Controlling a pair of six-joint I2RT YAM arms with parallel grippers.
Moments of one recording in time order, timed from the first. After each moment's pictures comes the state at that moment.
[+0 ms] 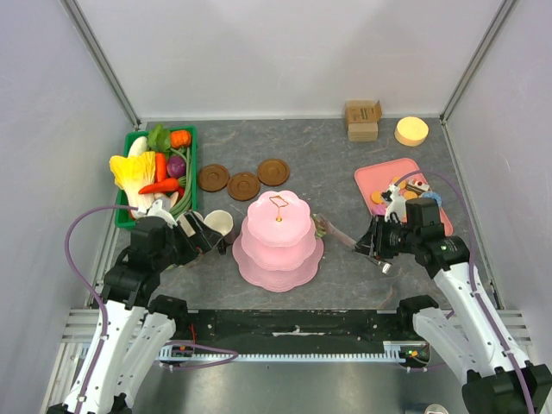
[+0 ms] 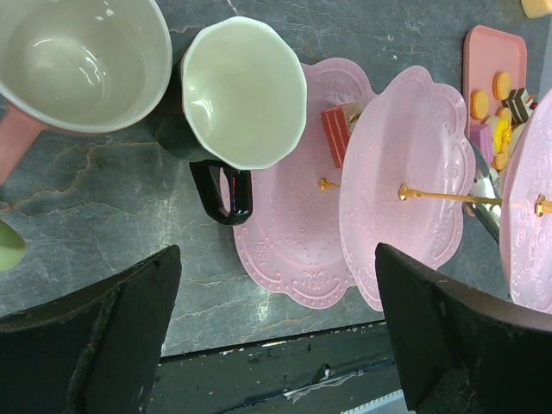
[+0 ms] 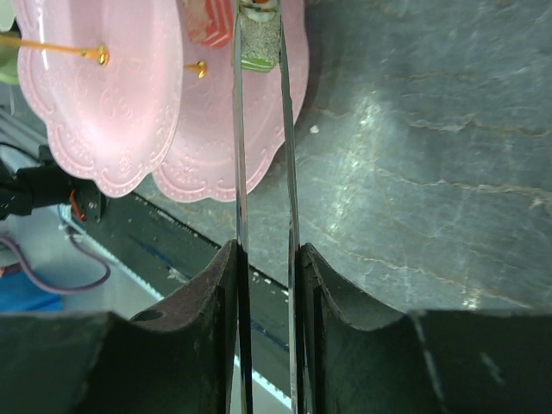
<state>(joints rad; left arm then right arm) -0.23 0.50 0.69 -0.83 0.14 -0.71 0.19 0.77 0.69 -0.76 -0.52 0.33</state>
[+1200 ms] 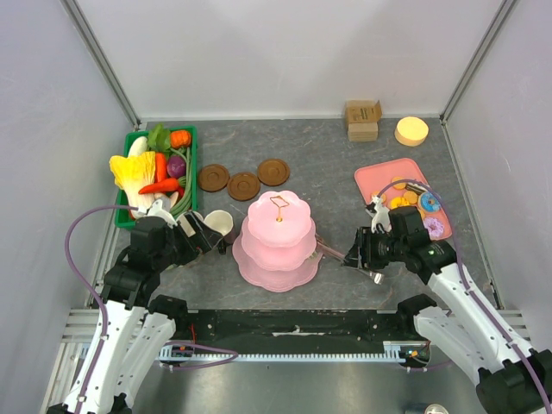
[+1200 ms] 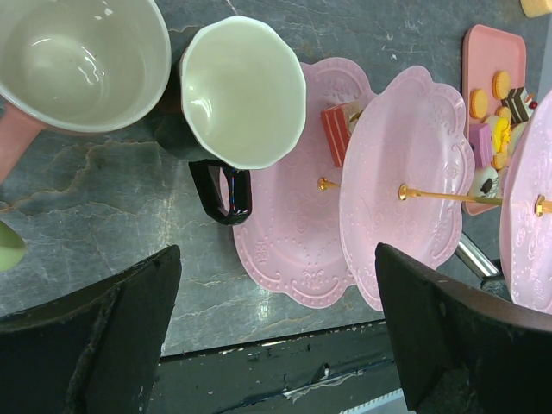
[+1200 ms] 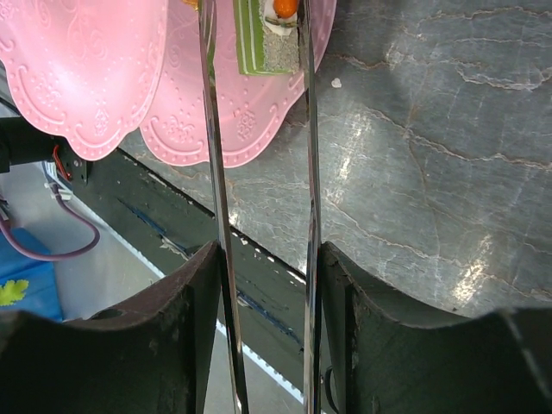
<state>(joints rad) -0.23 0.50 0.69 -0.83 0.14 -0.71 0.35 0.77 0.59 -0.70 -0.51 0.39</state>
